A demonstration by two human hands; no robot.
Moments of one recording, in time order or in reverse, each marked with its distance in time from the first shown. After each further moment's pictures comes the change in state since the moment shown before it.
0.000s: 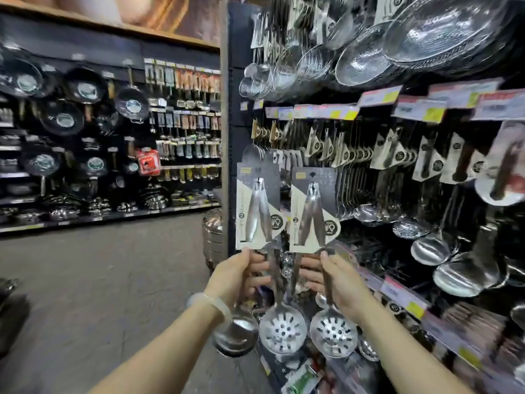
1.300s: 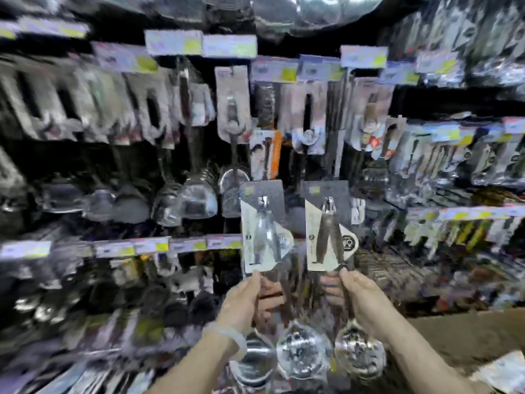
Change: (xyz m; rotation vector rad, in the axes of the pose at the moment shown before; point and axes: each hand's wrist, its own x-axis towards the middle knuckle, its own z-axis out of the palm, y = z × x) left_hand -0.707 -0.234 0.524 0.053 -1.153 -0.455; right_hand -0.990 0.022 -0.333 0.112 1.272 -0.102
